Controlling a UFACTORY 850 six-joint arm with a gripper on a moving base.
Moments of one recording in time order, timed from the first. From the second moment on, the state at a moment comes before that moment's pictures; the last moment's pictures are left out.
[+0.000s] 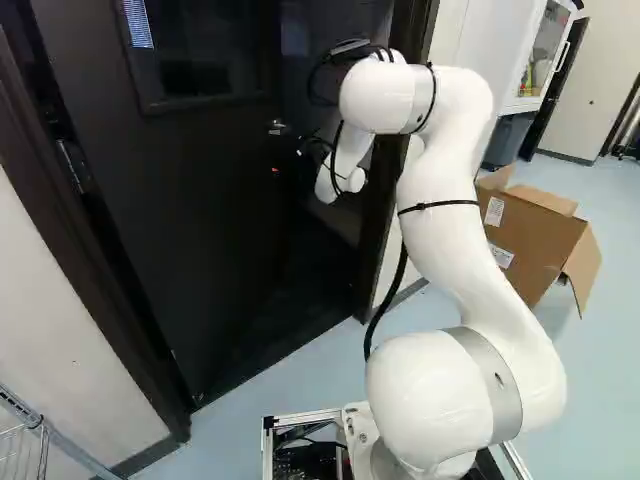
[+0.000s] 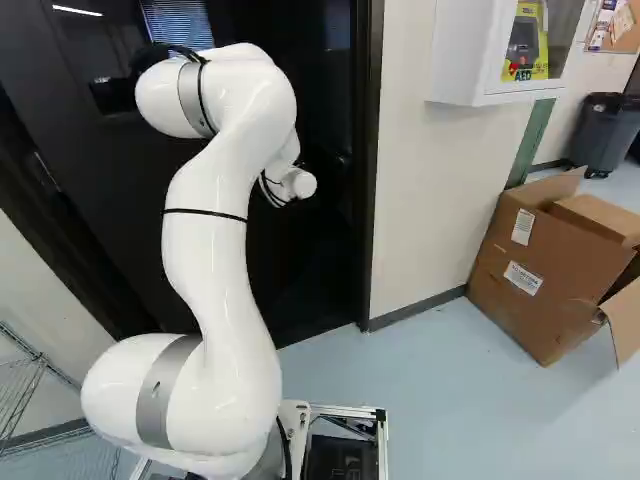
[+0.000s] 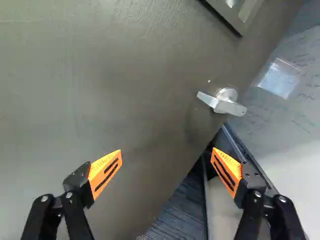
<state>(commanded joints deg) 0.3 -41.1 -73.9 -43.2 60.5 0.0</state>
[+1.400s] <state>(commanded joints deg) -4.0 -22.0 -48.3 -31.4 54.3 0.0</state>
